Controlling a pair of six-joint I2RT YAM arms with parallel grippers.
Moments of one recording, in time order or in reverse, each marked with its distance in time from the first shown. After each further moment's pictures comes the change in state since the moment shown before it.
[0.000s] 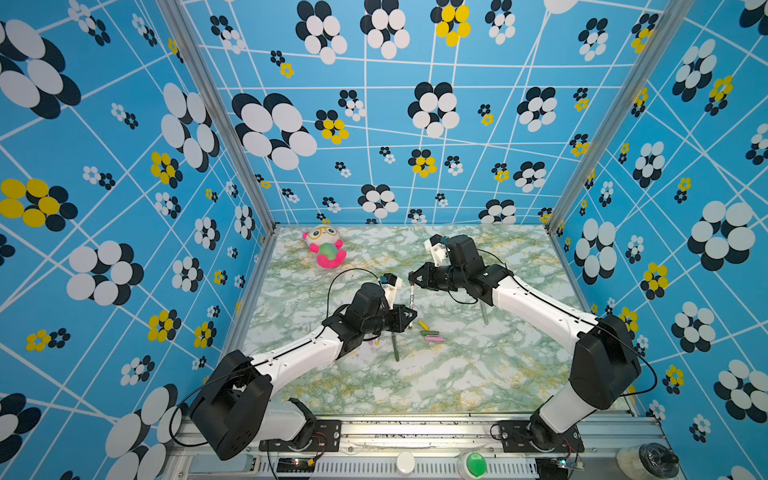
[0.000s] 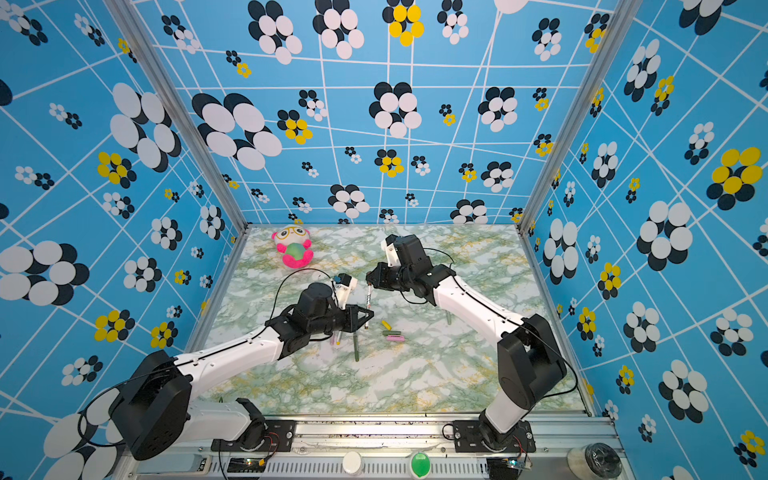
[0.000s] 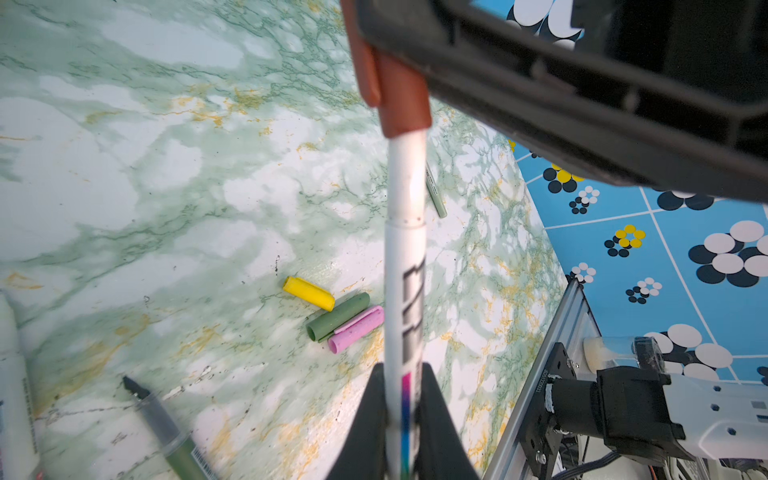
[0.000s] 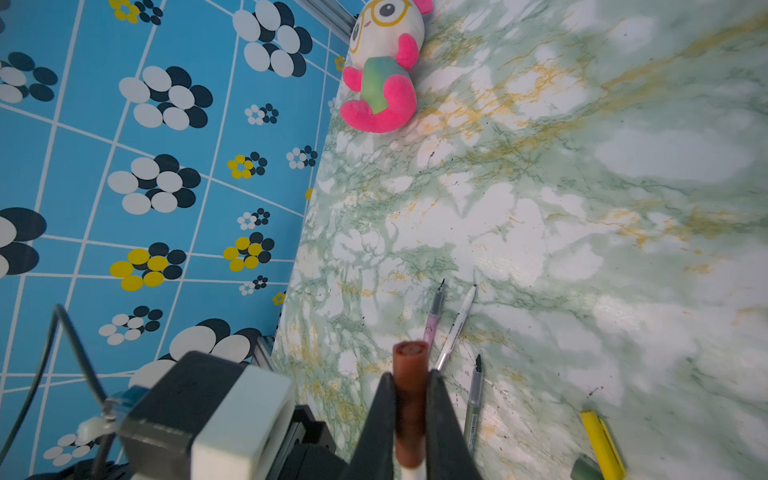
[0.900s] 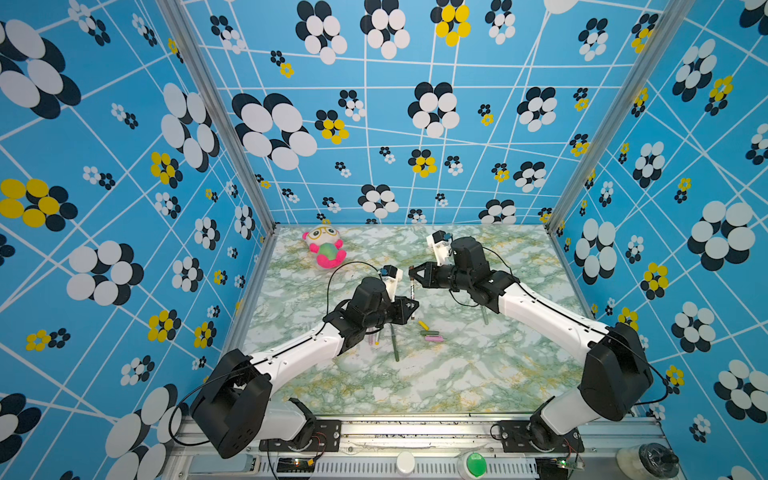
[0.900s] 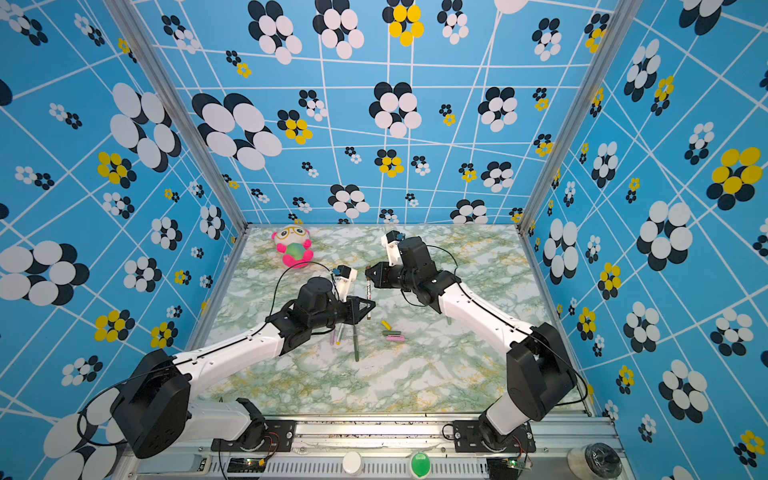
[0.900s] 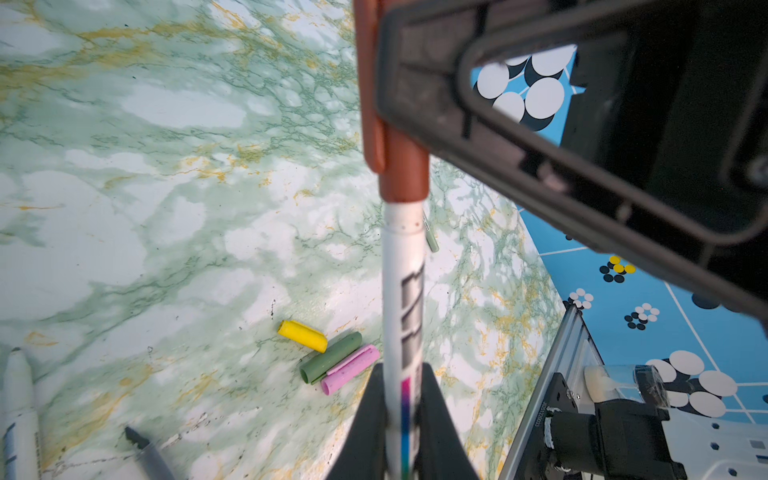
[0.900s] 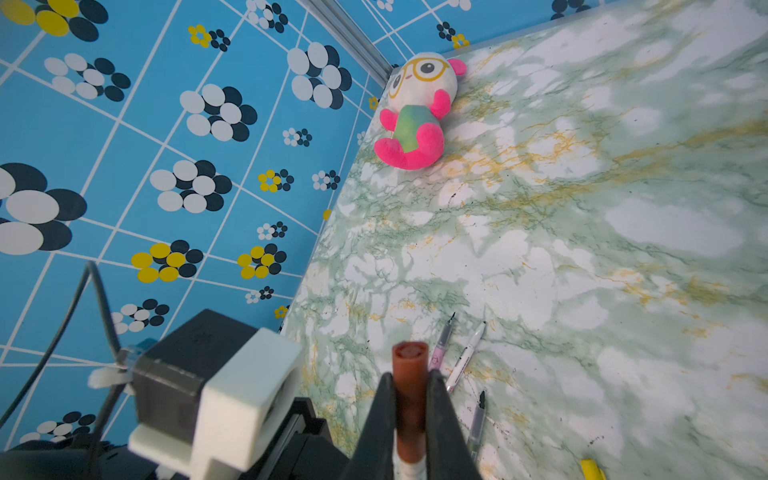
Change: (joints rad) left arm 0.000 0.010 0.054 0.023 -0.041 0.000; right arm 0.010 -0.071 -0.080 0.152 0.023 -0.059
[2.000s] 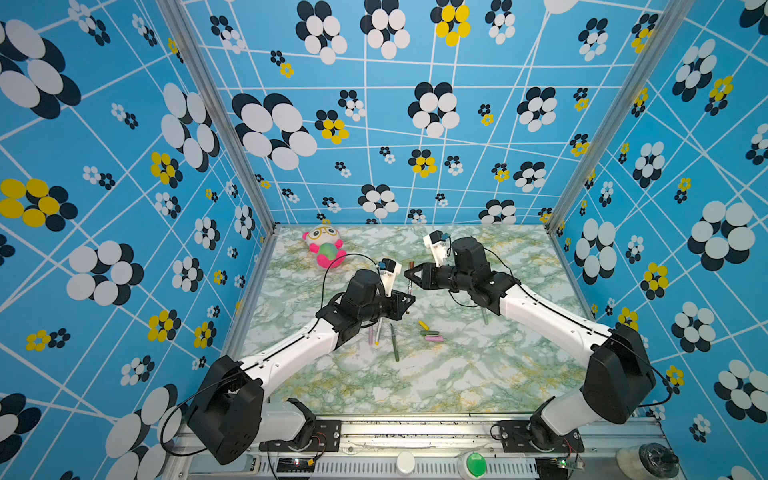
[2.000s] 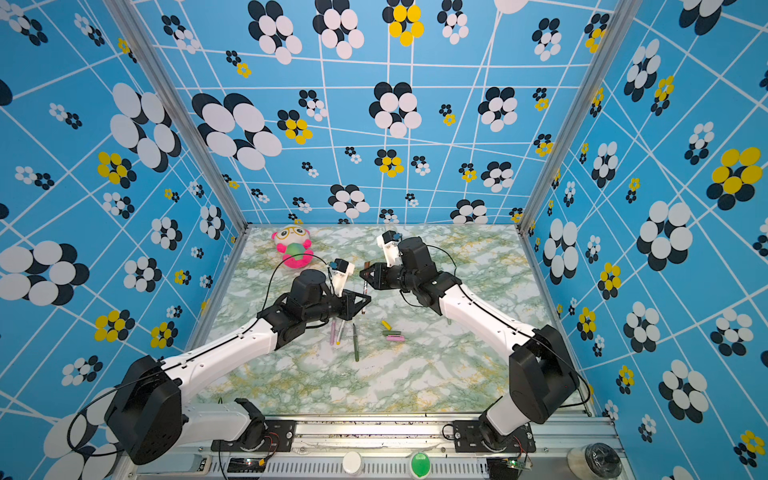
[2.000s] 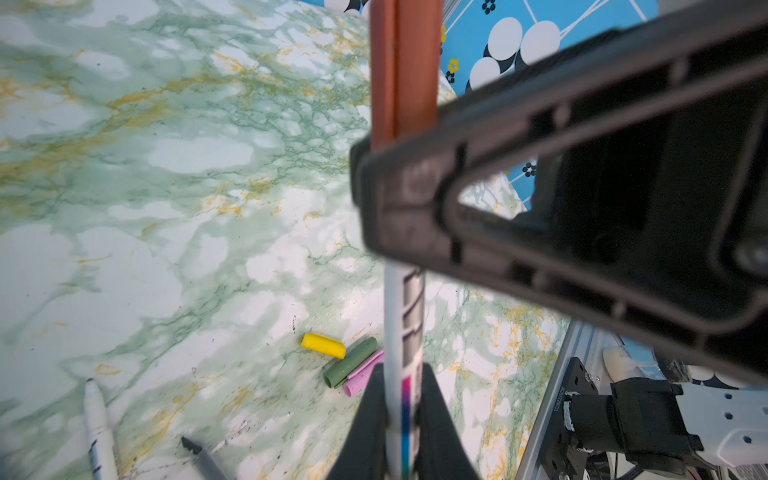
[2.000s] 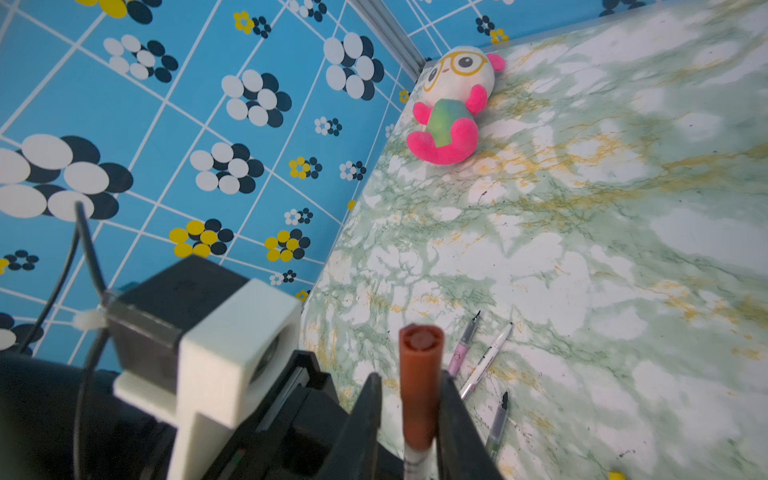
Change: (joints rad) left arm 0.054 -0.037 0.057 -0.098 0.070 0.151; right arm 0.017 -0.026 -0.008 0.006 -0.079 -0.018
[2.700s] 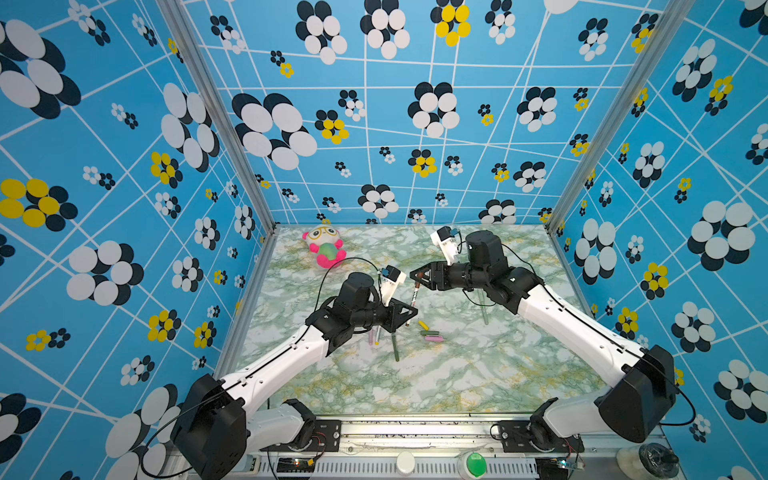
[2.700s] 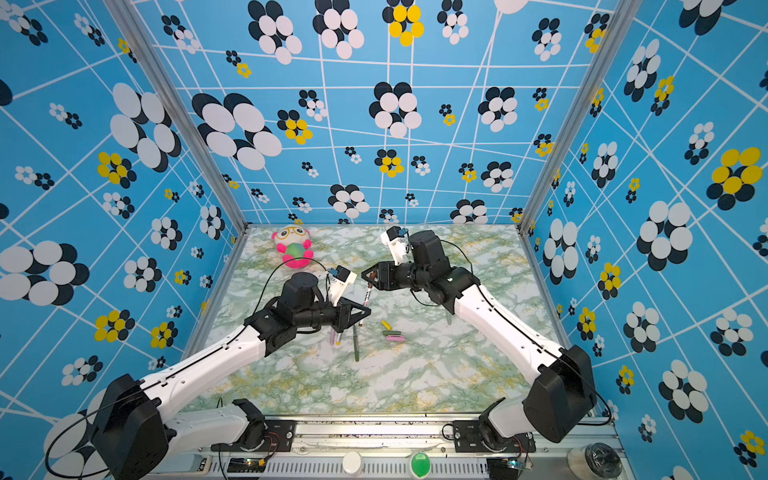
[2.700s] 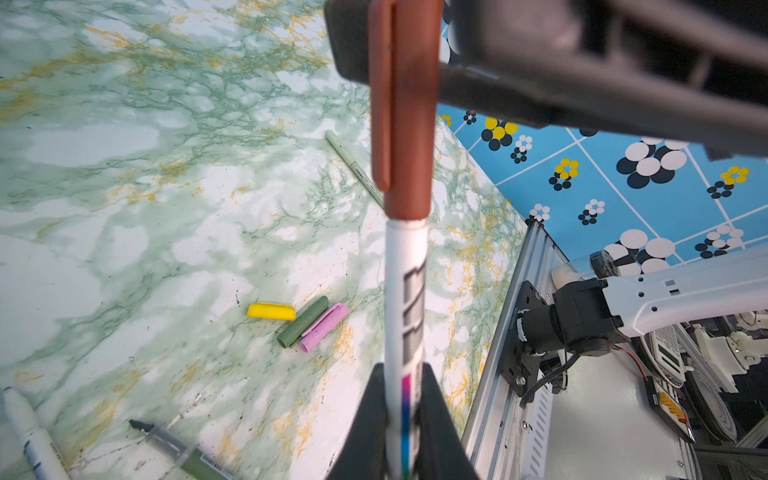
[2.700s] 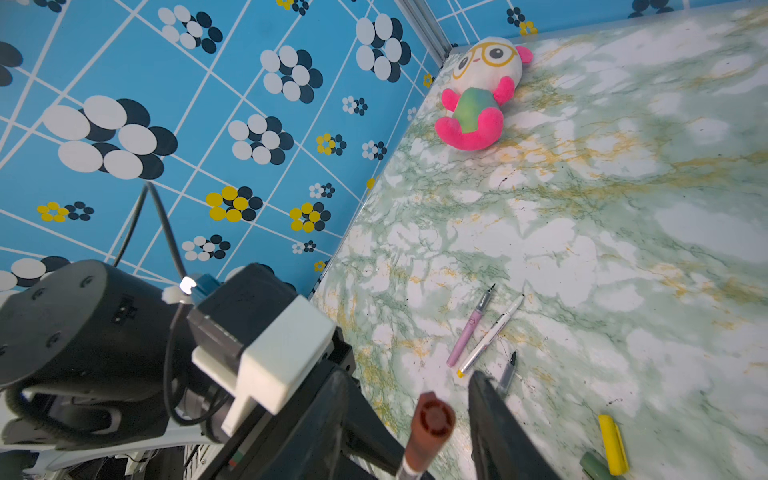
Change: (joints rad) left arm 0.000 -0.104 -0.015 -0.123 0.176 0.112; right arm -0.032 -0.104 0.081 -0.212 -0.059 -0.089
